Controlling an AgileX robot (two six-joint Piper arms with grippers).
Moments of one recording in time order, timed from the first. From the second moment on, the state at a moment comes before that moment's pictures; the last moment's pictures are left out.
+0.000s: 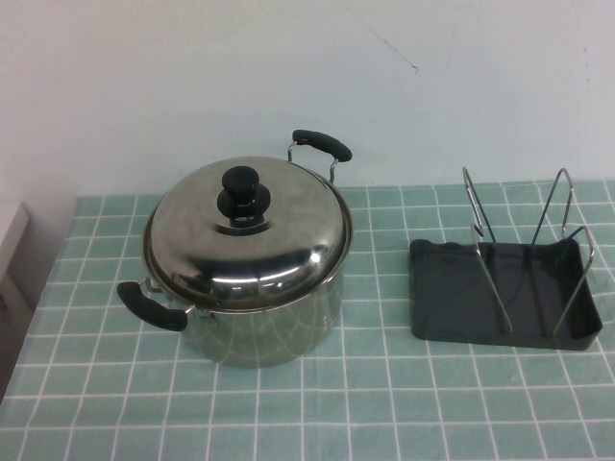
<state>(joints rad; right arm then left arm) -0.03 -0.01 0.03 0.02 0.42 -0.10 -0.10 -0.01 0.02 0.02 0.37 -0.29</state>
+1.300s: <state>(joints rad) -0.03 -0.01 -0.05 0.03 -0.26 -0.19 -0.10 -0.01 -0.10 0.15 -0.20 -0.39</state>
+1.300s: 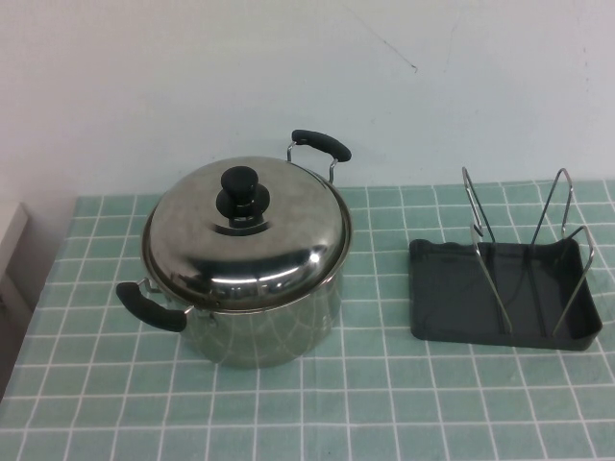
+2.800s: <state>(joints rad) -0.03 0.21 -0.23 0.04 0.22 -0.44 -0.21 1.58 -0.77 0.57 -0.81 -0.58</state>
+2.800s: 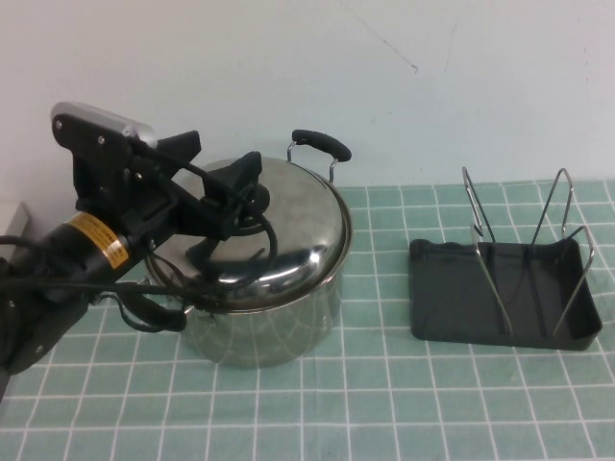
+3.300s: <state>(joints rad) -0.03 0.21 -0.23 0.04 0.23 -0.44 -0.24 1.71 -0.85 0.61 -0.73 -0.59</state>
